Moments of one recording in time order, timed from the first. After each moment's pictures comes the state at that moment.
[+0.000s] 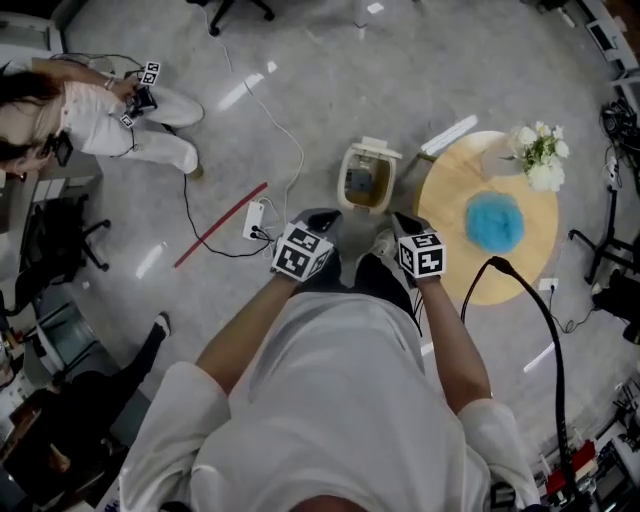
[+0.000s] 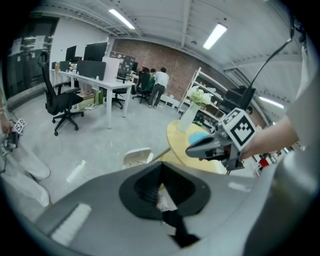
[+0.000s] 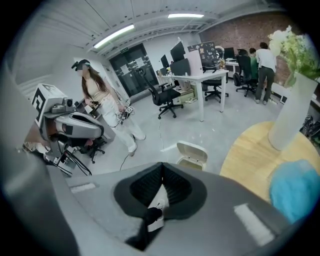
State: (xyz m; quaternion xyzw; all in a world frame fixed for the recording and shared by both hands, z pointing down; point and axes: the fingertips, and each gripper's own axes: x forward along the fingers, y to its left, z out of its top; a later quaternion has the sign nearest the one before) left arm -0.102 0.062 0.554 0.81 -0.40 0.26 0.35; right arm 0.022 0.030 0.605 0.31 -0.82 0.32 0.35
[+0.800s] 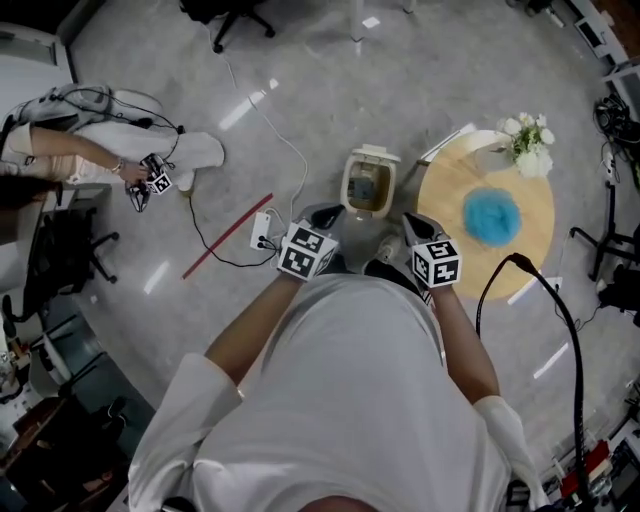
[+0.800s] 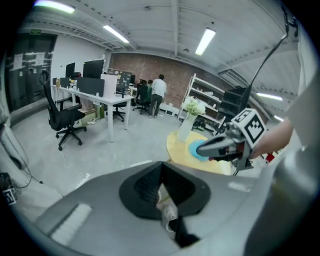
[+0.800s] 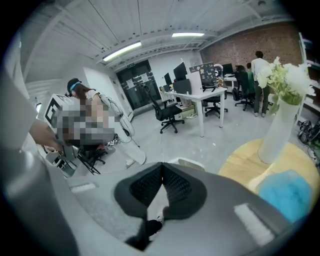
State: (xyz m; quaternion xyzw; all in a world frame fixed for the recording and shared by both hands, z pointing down) left arm -0.099 0.058 0.502 0.82 -0.42 0.24 0.29; right arm 0.040 0.039 0.529 0.33 -0.86 0.28 0.28
